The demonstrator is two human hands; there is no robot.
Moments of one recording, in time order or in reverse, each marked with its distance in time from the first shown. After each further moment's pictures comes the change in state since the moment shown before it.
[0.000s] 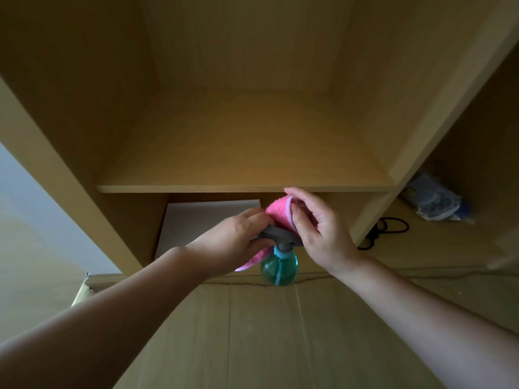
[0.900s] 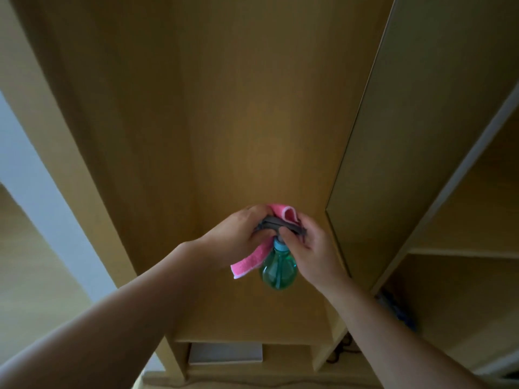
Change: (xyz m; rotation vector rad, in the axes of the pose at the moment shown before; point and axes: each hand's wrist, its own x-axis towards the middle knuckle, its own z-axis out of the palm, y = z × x) left_hand 0.210 0.244 -0.468 0.092 0.107 -0.153; right_hand 0.309 -0.392 -0.216 0.364 -0.062 0.124
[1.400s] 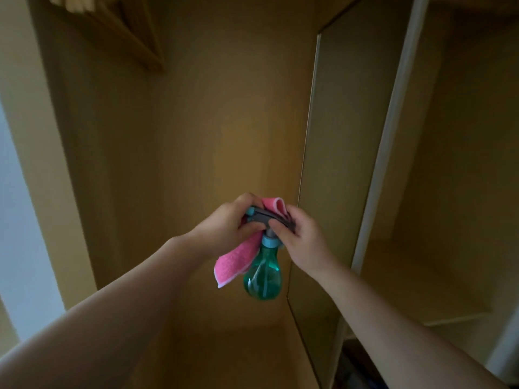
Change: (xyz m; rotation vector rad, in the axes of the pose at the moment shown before) left_hand 0.104 0.176 -0.255 -0.062 0.138 0.162; right_hand 0.096 -0.306 -0.074 -0.202 0.157 -0.250
